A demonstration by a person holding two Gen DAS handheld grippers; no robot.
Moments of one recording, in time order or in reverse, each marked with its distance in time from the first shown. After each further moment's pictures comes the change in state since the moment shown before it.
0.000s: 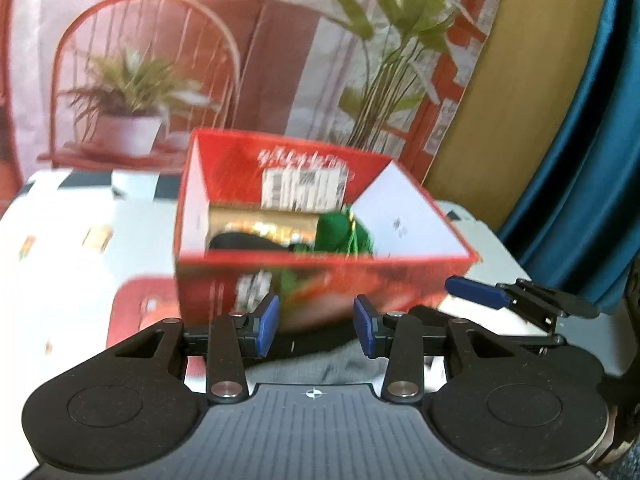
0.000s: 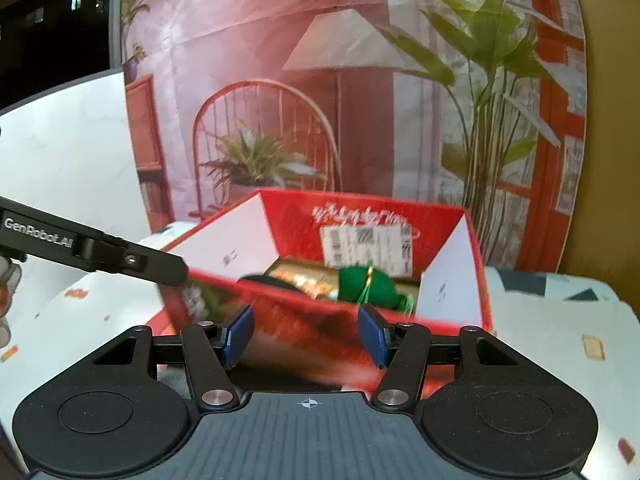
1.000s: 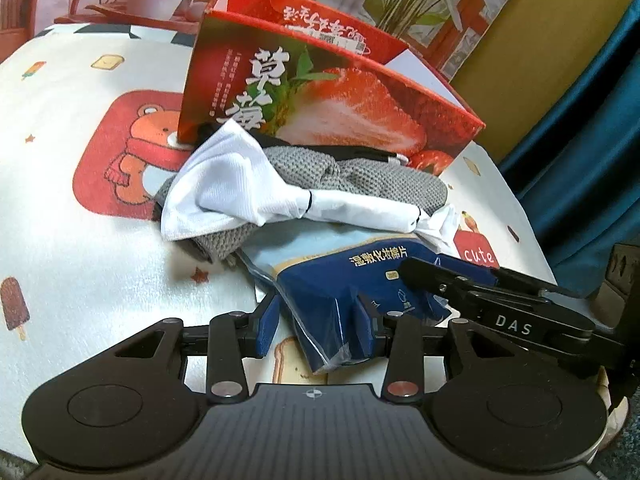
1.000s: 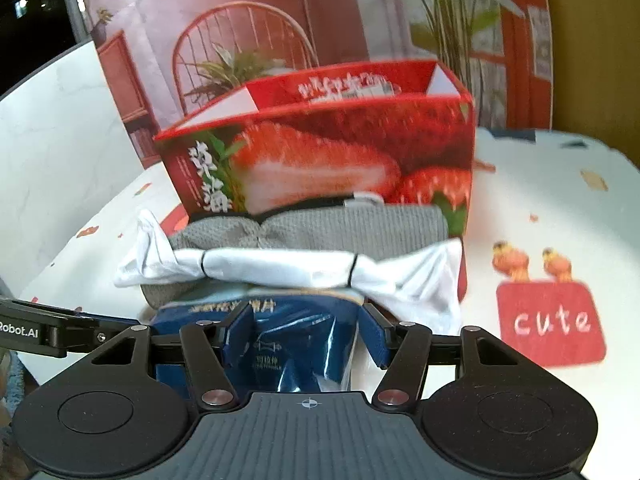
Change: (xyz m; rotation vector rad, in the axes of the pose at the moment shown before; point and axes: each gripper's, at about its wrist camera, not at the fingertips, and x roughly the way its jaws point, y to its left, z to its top) left arm 0.019 0.009 -0.104 -0.157 0.202 -0.059; right arm -0.017 0.005 -0.097 0.212 0.209 0.010
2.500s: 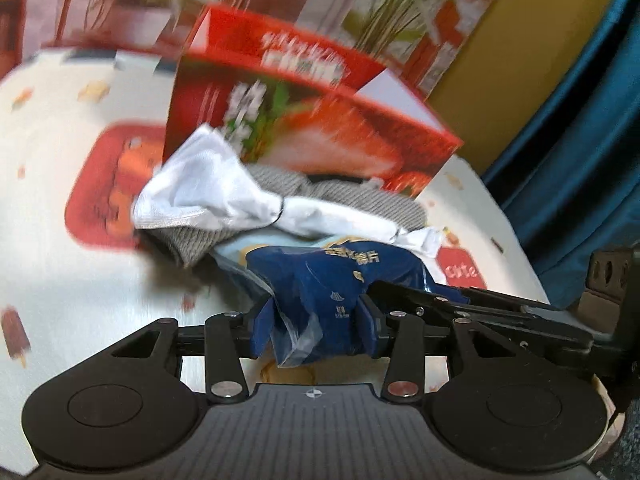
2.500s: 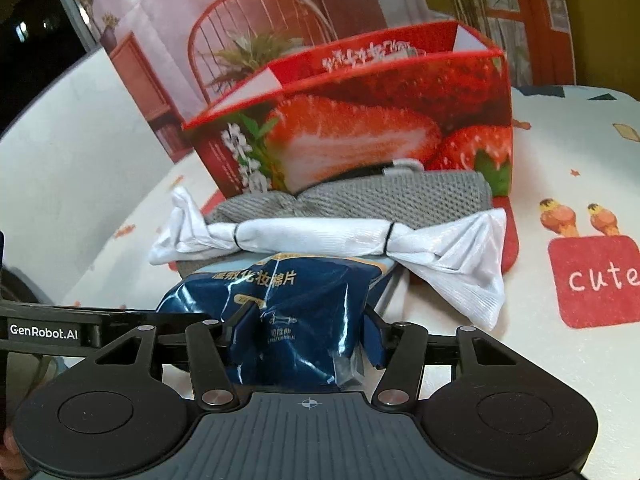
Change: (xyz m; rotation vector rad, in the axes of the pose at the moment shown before) left arm -0.023 -0.011 0.010 0.064 -0.077 -0.032; right arm 0.001 0.006 0.004 0.086 0.022 0.142
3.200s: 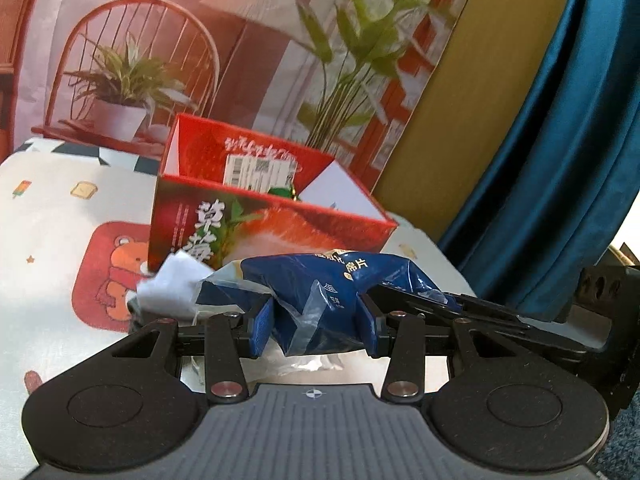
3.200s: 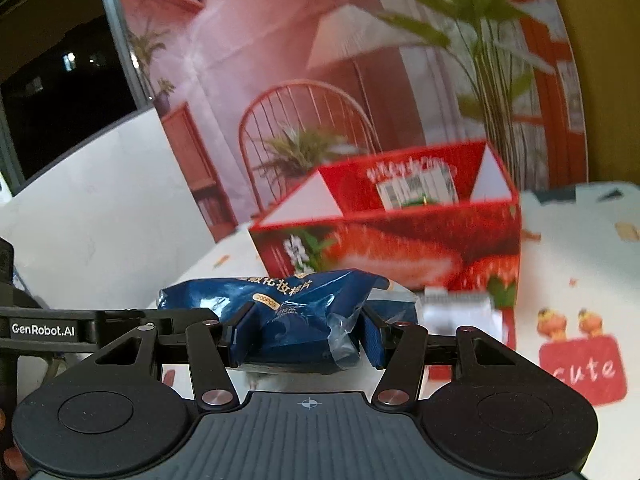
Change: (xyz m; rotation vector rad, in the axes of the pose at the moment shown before) left arm -0.065 -0.033 0.004 0.064 -0.245 -0.058; right arm -0.068 0.034 0.022 -0.133 -0.251 0.059
